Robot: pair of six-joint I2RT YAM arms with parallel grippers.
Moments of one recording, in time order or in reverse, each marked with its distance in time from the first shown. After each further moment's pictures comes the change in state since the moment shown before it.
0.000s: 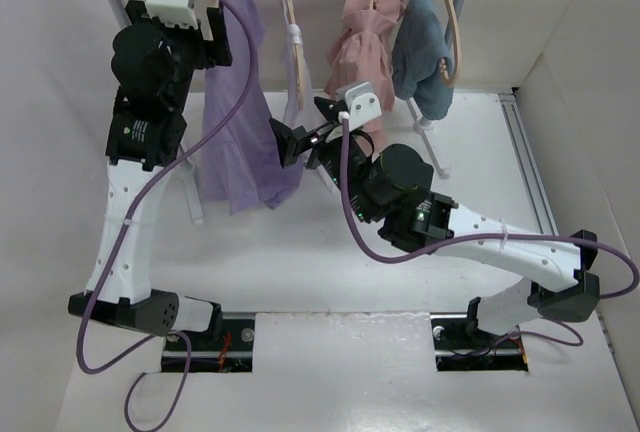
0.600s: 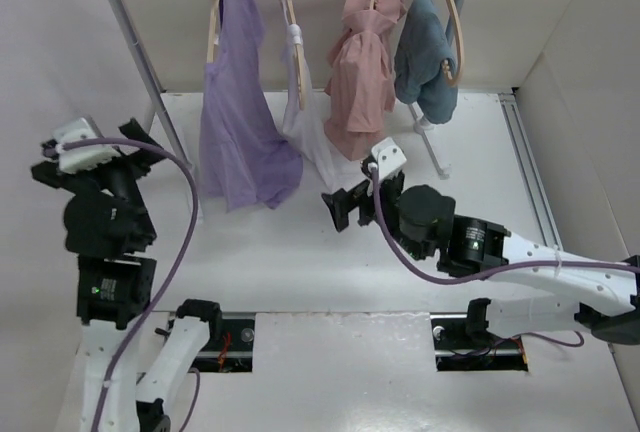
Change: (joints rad) left arm 0.068 -0.690 -0.610 0.089 -0.444 -0.035; right arm -0.002 -0.341 -0.390 -0.408 -0.047 0.184
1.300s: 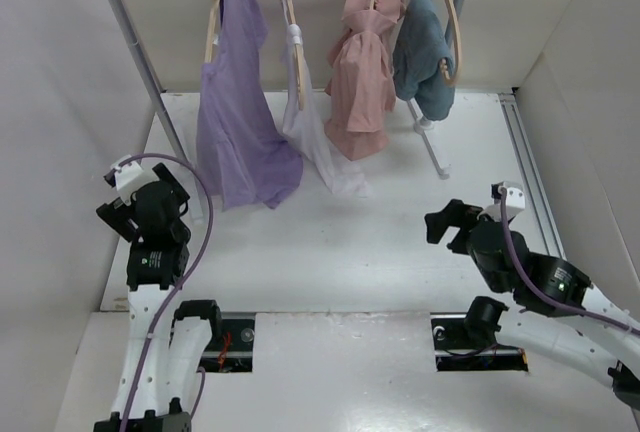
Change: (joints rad) left arm 0.183 -0.051 -0.555 -0.132 -0.114 -0.322; right arm -0.275 -0.607 -0.396 -0.670 0.164 0.745
